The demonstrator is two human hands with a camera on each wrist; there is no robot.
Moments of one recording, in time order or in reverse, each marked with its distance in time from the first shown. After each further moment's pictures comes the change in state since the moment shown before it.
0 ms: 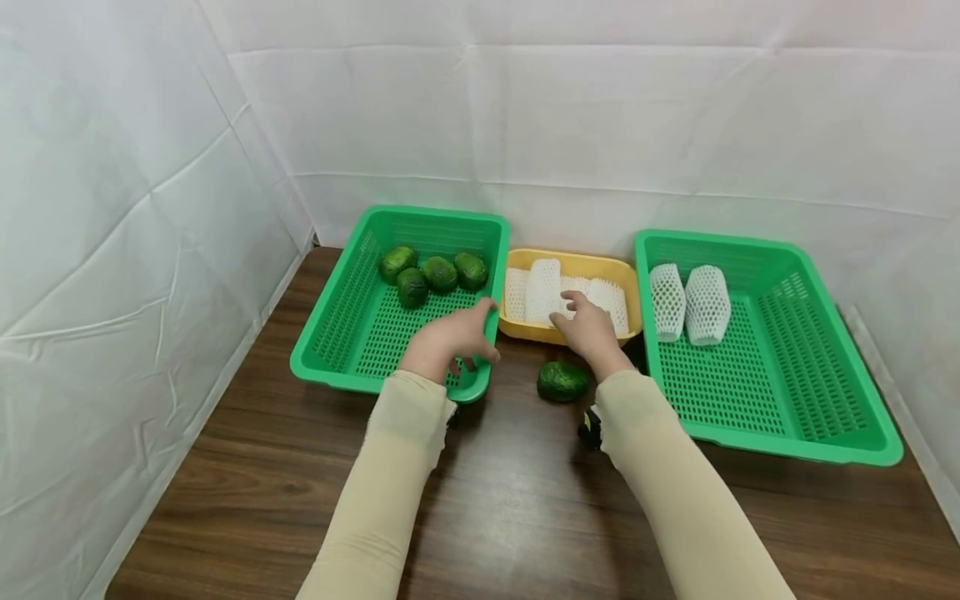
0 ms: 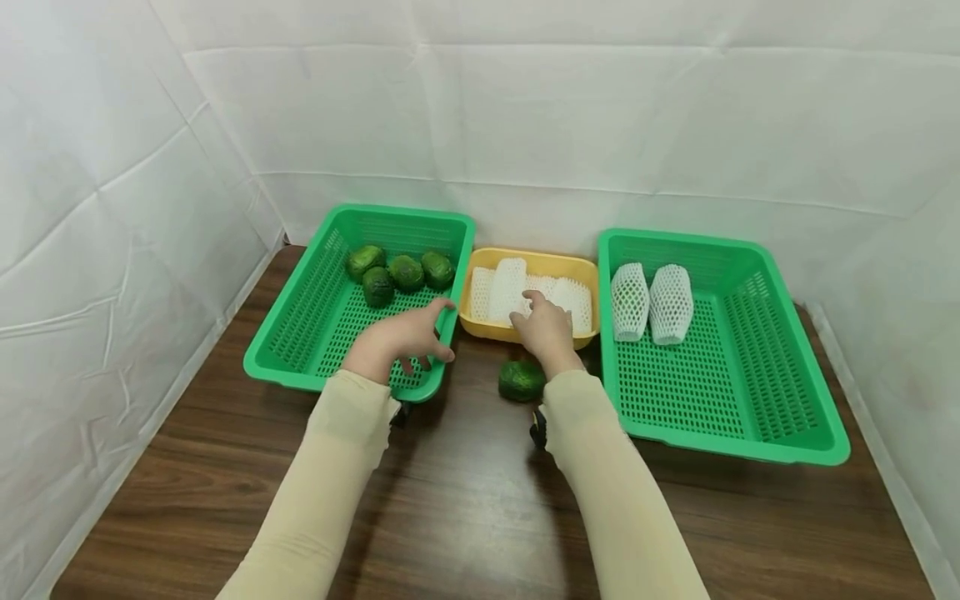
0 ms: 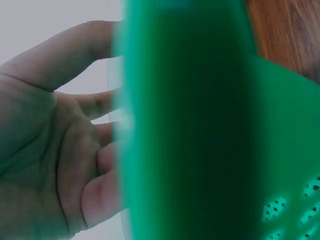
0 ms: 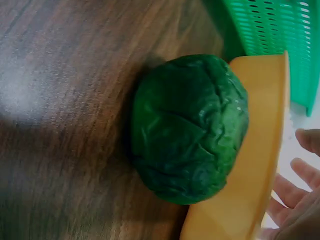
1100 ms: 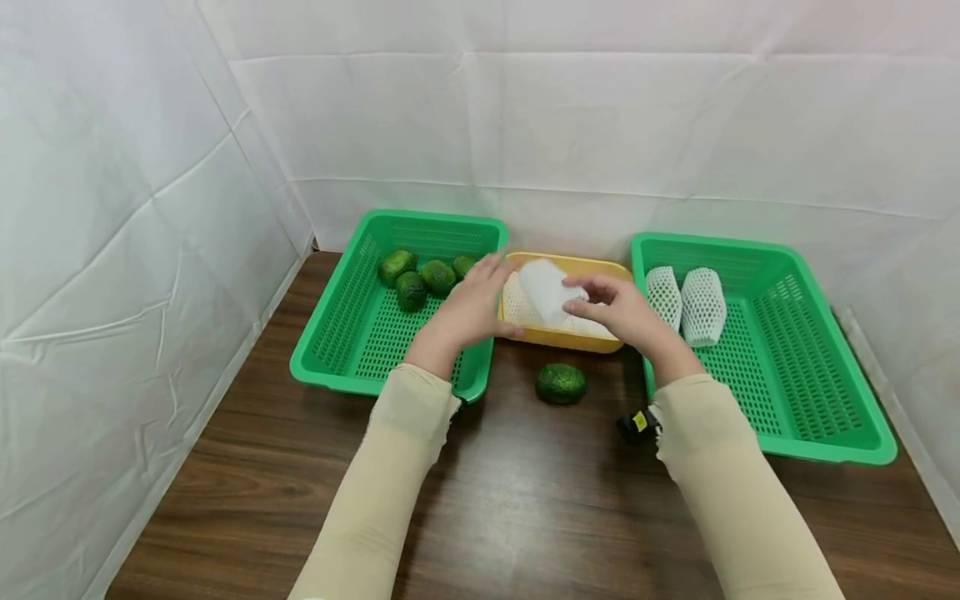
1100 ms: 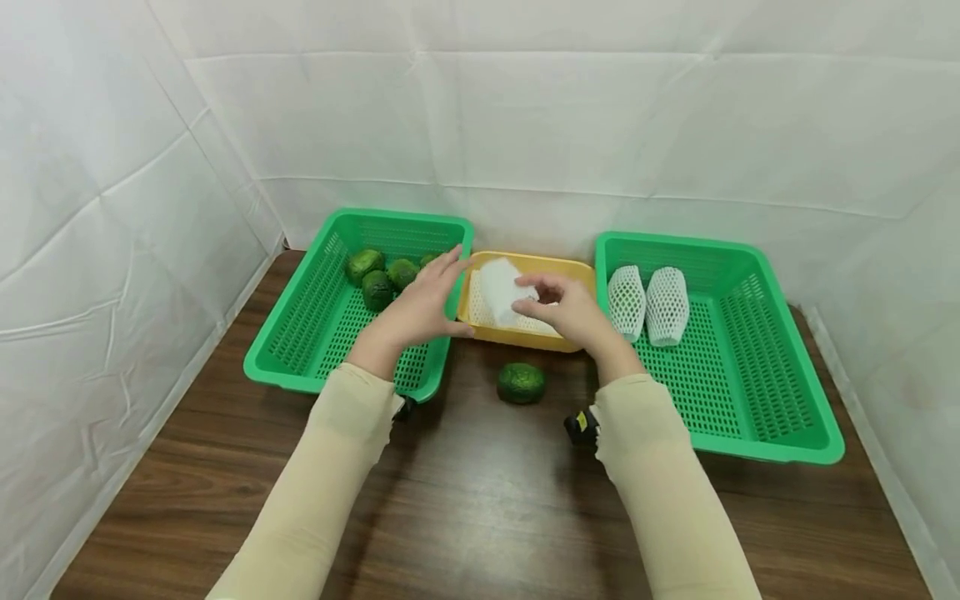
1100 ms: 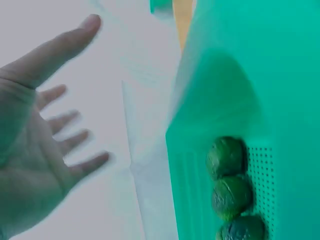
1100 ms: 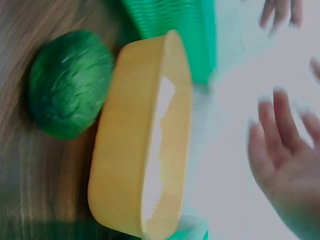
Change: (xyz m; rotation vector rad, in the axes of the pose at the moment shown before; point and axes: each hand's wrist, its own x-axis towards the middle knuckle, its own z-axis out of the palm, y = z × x) left_hand 0.004 0.023 -0.005 0.358 0.358 0.363; right_hand -0.036 -0.010 -0.069 0.341 -0.126 -0.301
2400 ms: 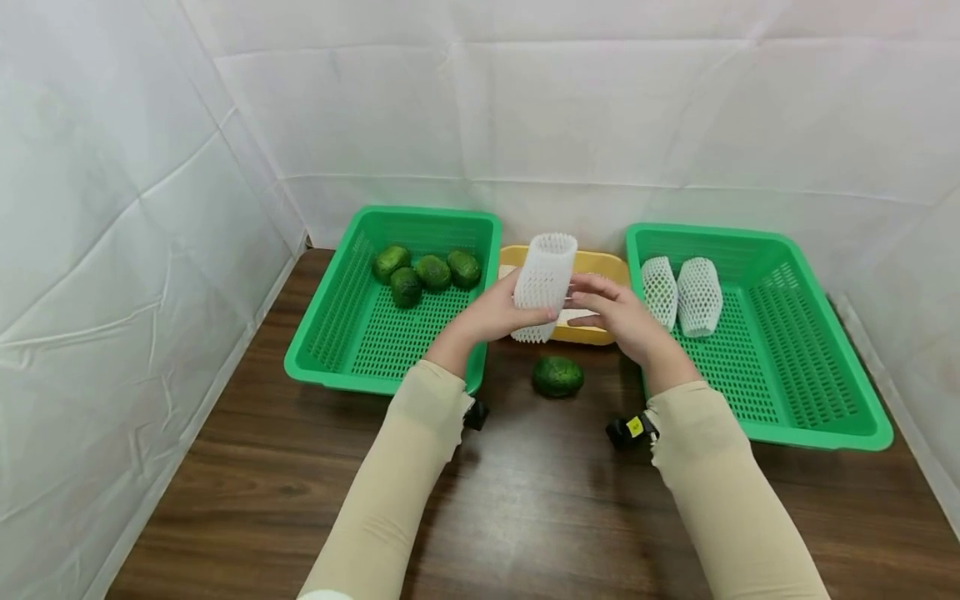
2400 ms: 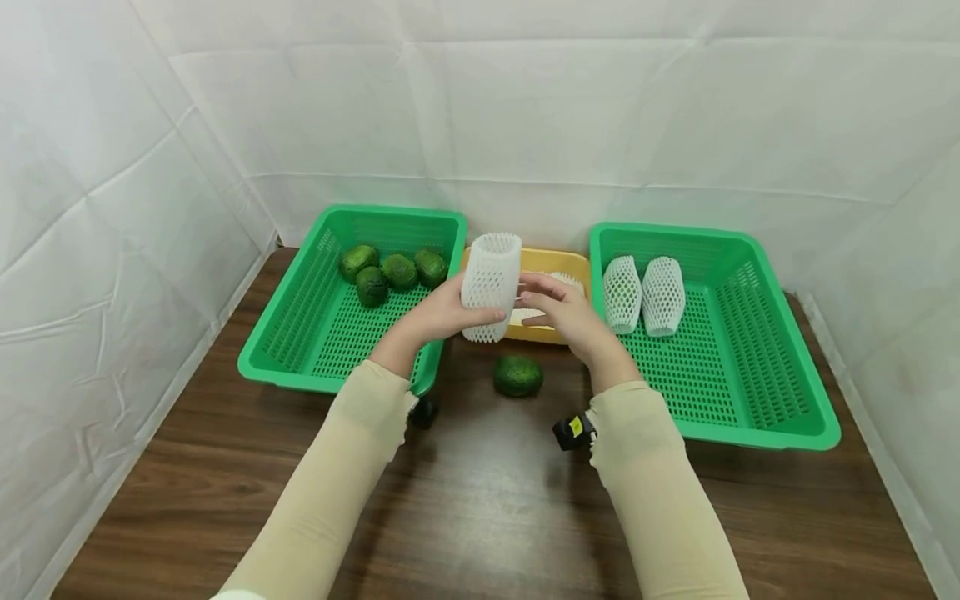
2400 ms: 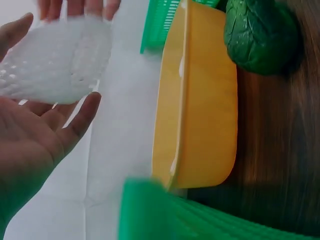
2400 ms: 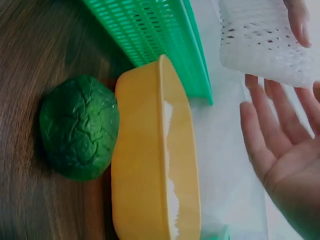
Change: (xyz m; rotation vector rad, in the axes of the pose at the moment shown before) left_hand 0.021 0.007 0.028 -0.790 -0.084 0.205; right_hand -0.009 0.006 0.010 0.375 -0.032 0.027
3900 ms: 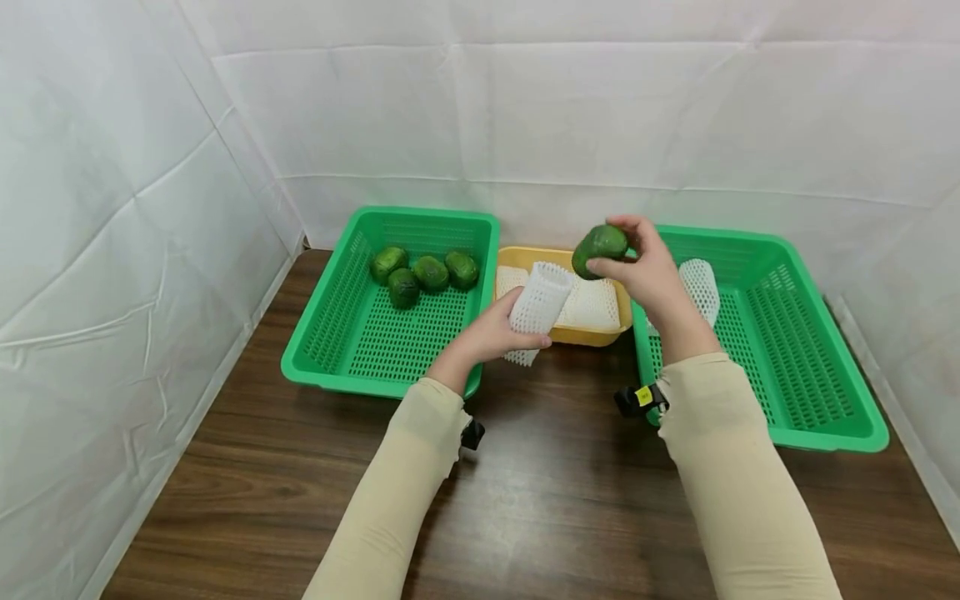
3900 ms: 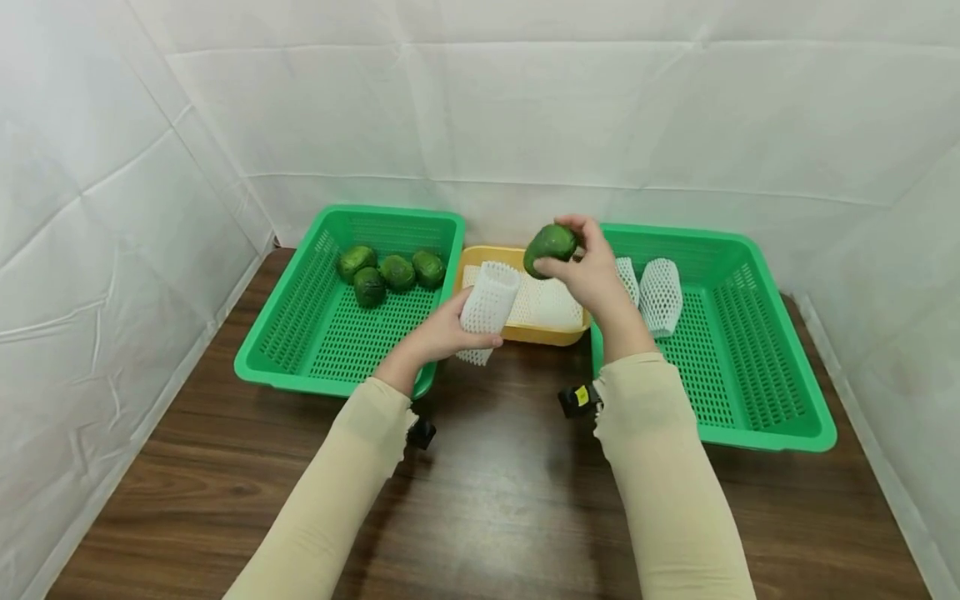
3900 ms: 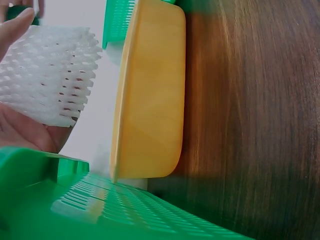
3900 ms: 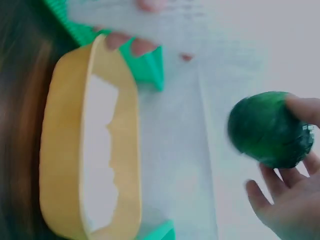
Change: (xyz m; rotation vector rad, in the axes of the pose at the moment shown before) left_hand -0.006 -0.032 0.014 0.030 0.066 -0.080; right_hand 0.003 -0.052 -0.017 -0.202 0.301 -0.026
